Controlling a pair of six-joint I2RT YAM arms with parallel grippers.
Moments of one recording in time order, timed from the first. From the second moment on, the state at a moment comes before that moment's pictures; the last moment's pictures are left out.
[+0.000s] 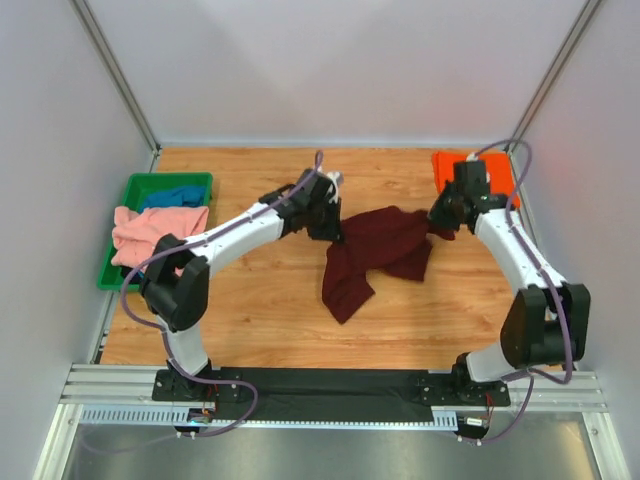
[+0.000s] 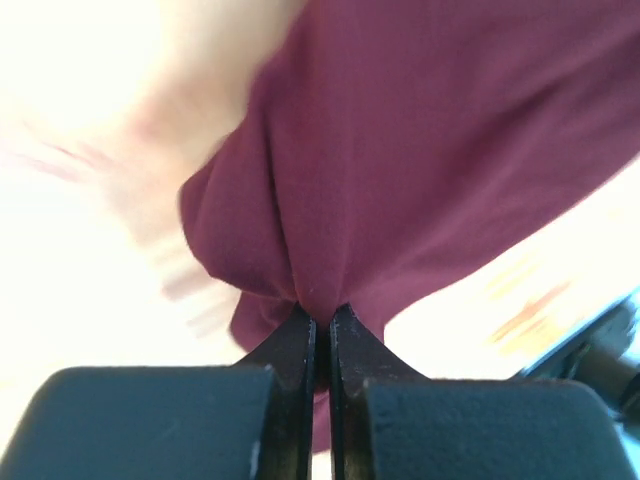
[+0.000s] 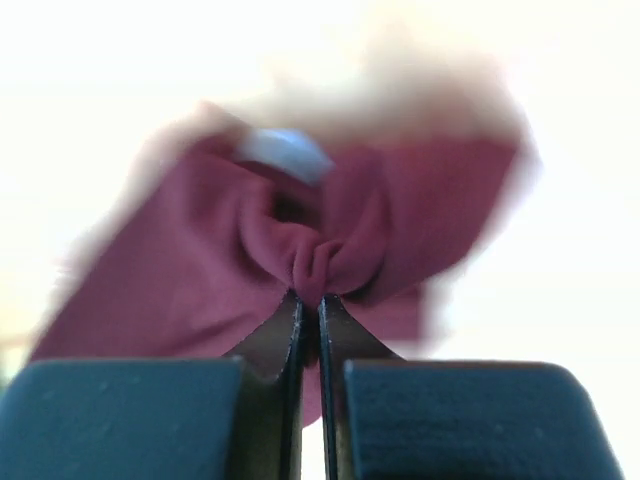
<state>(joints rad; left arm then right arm) -0.70 1.83 1.38 -0.43 0.22 -0.52 0.09 1.49 1.11 -0.57 -0.02 0.61</state>
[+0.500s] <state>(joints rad) -0.74 1.41 1.64 -0.72 0.07 -0.43 0.11 0.99 1.54 -0.90 -0.04 0.58</state>
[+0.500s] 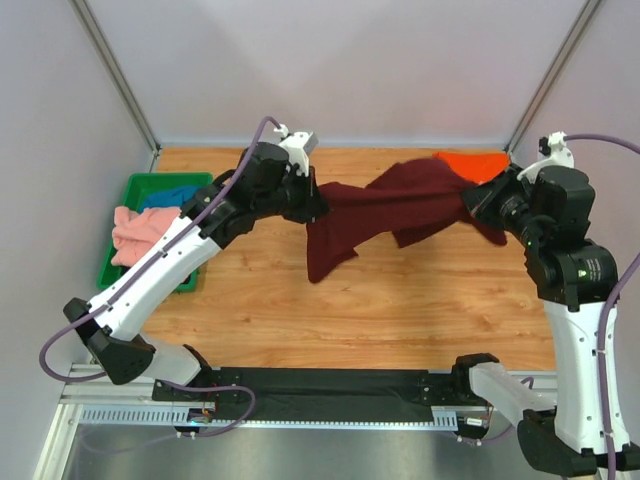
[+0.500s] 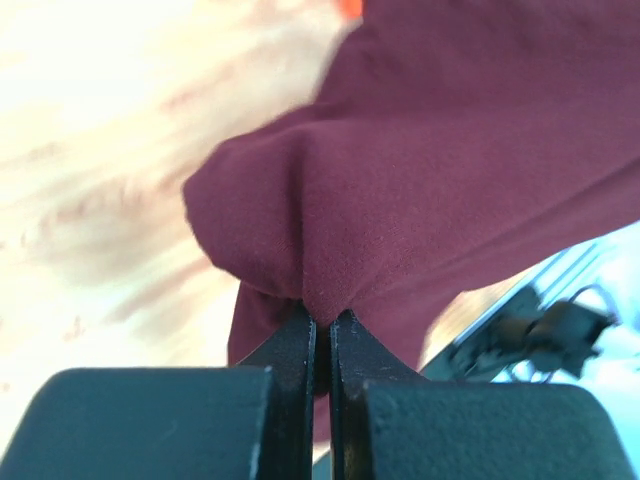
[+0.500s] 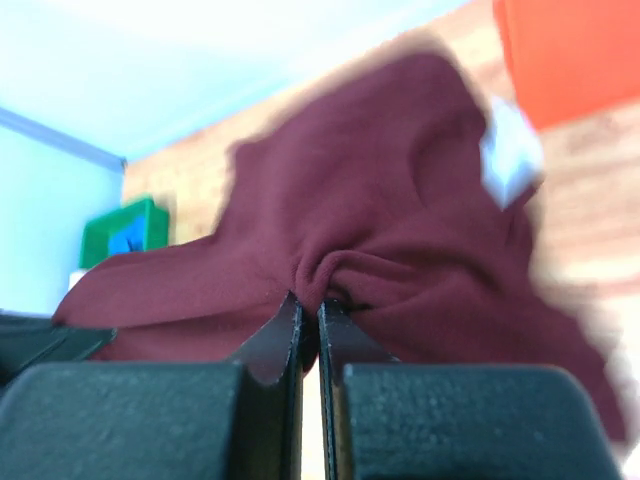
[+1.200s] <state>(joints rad) -0.41 1.81 1.51 -0.81 0.02 -0.38 0.12 1.61 1.38 -0.73 -0.08 0.48</state>
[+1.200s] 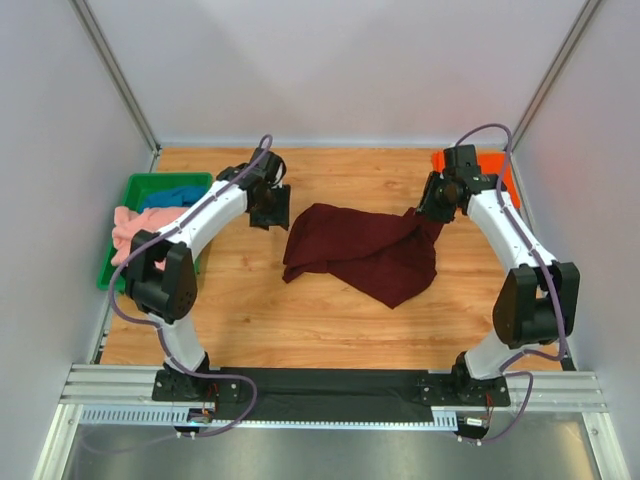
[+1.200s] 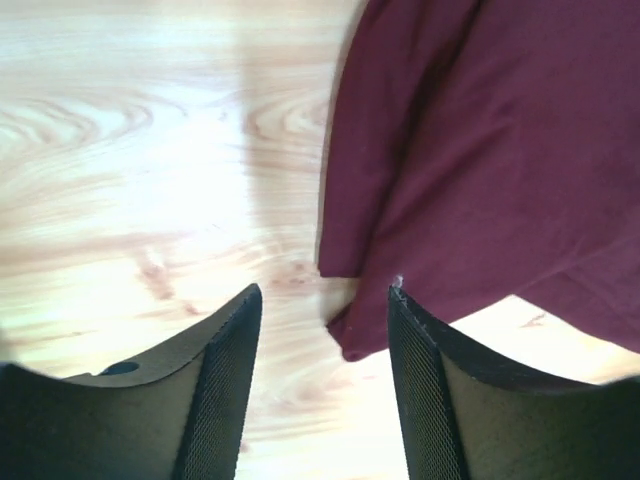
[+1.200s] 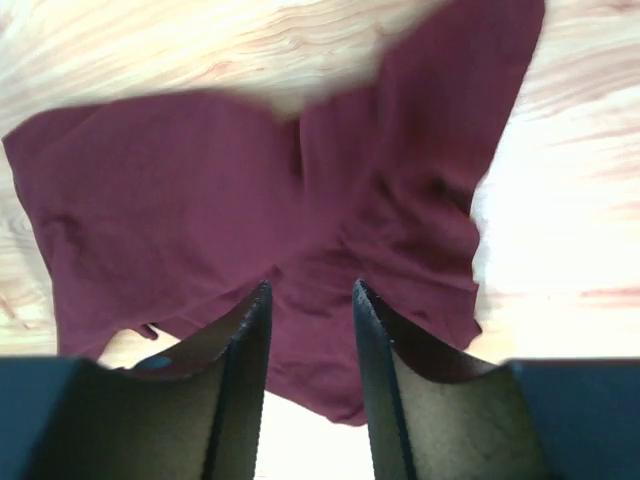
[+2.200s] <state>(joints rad) -0.72 1.84 1.25 -0.57 -0.07 -0.35 0.05 1.59 0.93 -0.42 0.12 0.61</state>
